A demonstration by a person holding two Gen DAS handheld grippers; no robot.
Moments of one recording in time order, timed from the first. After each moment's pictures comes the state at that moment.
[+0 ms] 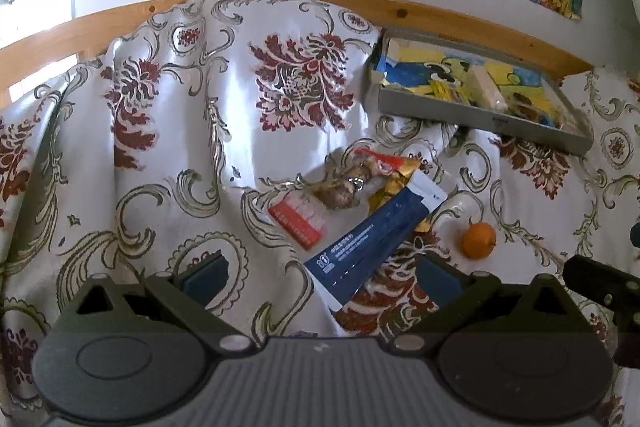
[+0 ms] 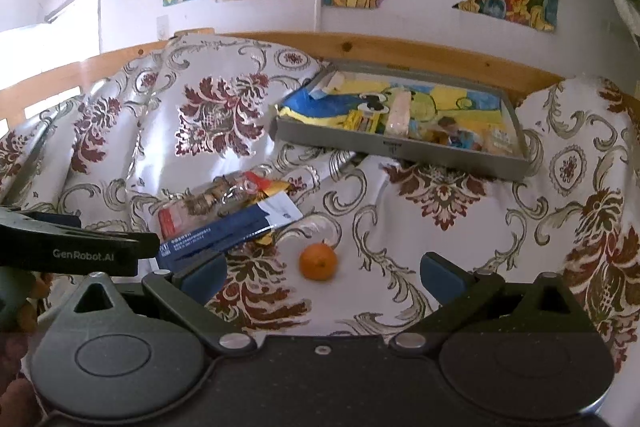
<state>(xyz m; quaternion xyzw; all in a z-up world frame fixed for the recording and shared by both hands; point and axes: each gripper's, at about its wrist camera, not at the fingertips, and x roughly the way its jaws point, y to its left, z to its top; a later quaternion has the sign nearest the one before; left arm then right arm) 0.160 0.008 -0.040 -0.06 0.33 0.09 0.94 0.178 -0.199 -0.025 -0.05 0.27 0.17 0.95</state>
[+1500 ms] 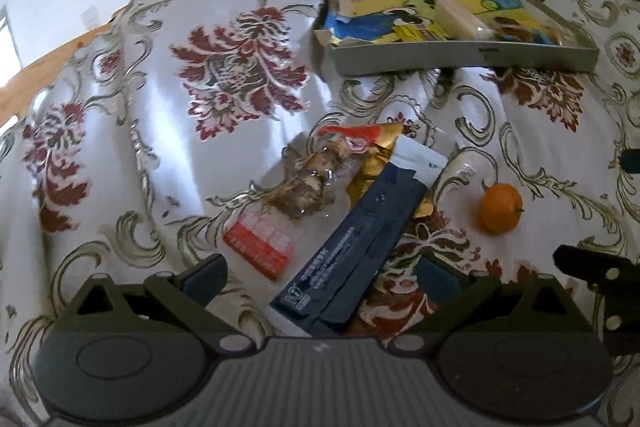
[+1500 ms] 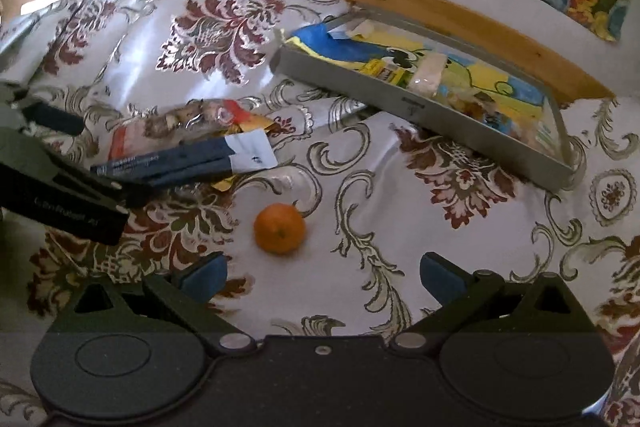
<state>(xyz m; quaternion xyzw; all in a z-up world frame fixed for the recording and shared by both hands) 0.227 -0.019 -0.074 0.07 0.36 0.05 0.93 0.245 -0.194 -0.080 -0.17 0.30 0.20 0.91</state>
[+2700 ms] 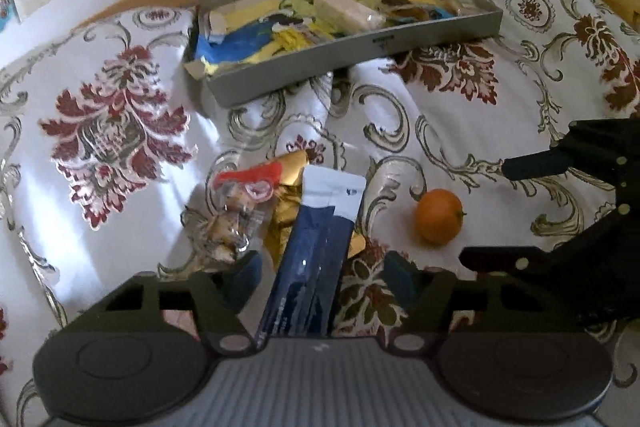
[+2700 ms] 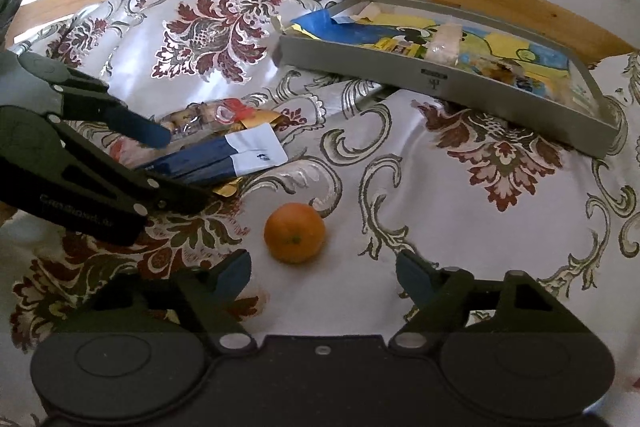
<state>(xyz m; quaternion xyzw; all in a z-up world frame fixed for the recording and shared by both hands) 0.271 -0.029 -0.076 0.14 0.37 -0.12 0.91 0.270 -0.191 -0.107 -0.10 0.32 0.23 0.91</state>
